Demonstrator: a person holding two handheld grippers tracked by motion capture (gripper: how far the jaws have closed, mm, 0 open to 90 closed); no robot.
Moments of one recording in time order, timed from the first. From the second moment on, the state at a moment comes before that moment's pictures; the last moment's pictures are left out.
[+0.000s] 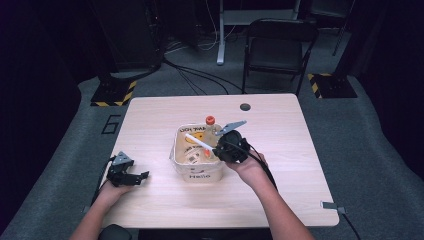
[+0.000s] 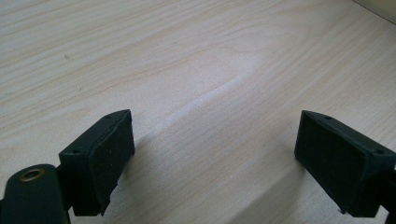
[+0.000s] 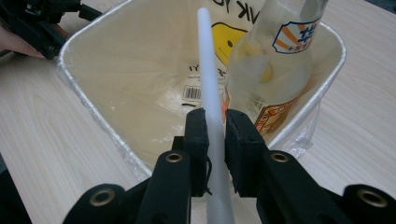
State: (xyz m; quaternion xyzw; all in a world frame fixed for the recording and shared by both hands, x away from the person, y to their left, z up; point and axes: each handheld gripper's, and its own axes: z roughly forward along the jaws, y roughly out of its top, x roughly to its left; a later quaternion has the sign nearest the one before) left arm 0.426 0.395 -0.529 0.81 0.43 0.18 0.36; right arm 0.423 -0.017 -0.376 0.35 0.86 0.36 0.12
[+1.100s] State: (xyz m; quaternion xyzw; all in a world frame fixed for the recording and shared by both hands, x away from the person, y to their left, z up) left arm 0.427 0.394 -0.530 0.81 0.43 0.18 0.36; right arm 0.420 -0.021 -0.368 0.35 0.83 0.40 0.15
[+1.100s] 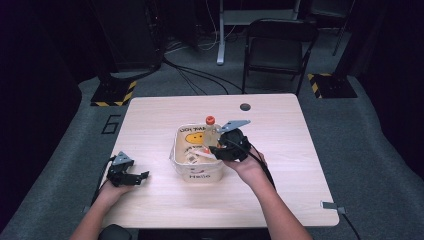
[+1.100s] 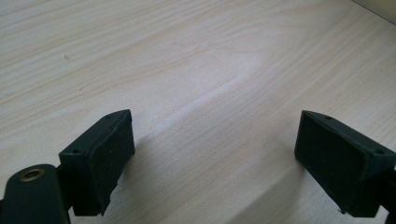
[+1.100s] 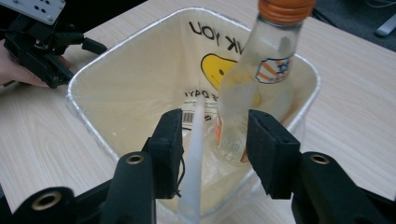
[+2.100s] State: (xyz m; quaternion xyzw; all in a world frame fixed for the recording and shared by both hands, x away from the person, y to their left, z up) left arm 0.426 0.394 -0.530 0.81 0.43 0.18 0.36; right arm 0.396 -0.114 -0.399 0.42 0.79 0.42 0.19
